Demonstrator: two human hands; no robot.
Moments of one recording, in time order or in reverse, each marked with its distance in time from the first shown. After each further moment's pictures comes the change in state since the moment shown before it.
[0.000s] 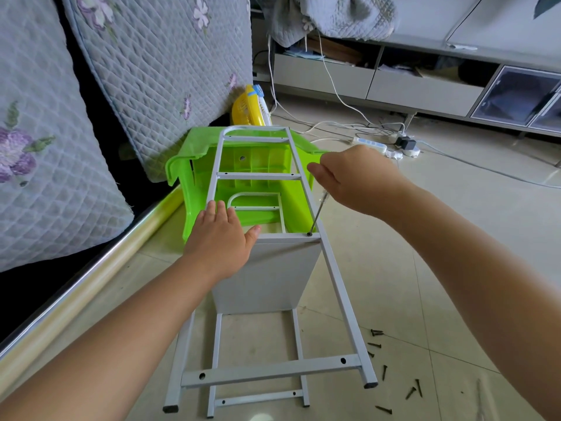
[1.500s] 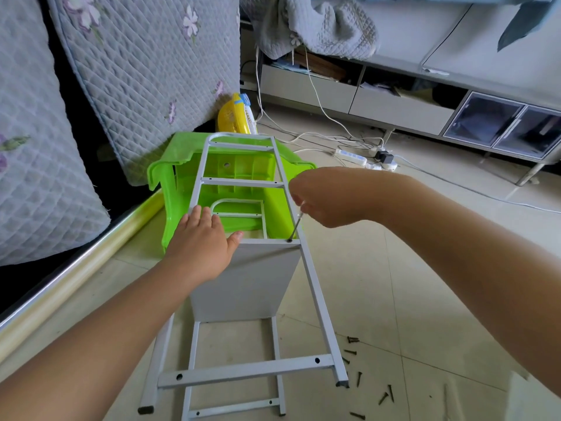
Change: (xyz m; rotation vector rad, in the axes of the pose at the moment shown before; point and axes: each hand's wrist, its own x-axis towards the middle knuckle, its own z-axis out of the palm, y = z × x) left_hand 0.004 0.001 0.000 0.008 0.012 0.013; right_hand 0.000 -0.008 -0.022 -0.129 -0.308 -0.193
